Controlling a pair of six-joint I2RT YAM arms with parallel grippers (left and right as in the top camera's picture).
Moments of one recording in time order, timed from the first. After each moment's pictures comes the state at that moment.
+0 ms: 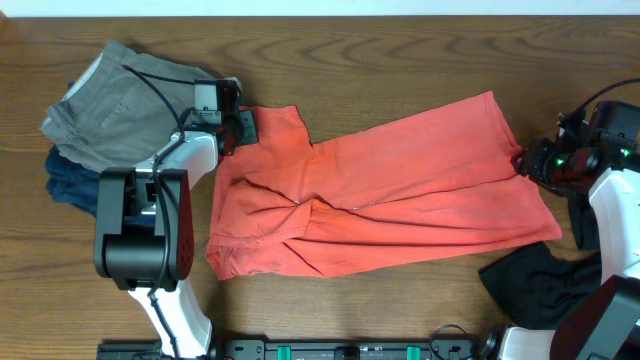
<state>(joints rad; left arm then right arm) -0.06 1.98 1.14 -0.11 0.15 -0.22 -0.36 1.52 1.09 -0.75 -0.29 0.19</state>
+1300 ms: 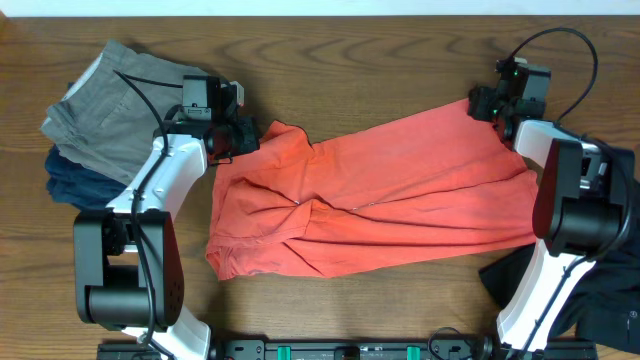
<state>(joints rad) -0.06 1.78 1.14 -0.42 0.31 -0.25 -0.15 2.19 1.28 0.15 -0.15 0.10</state>
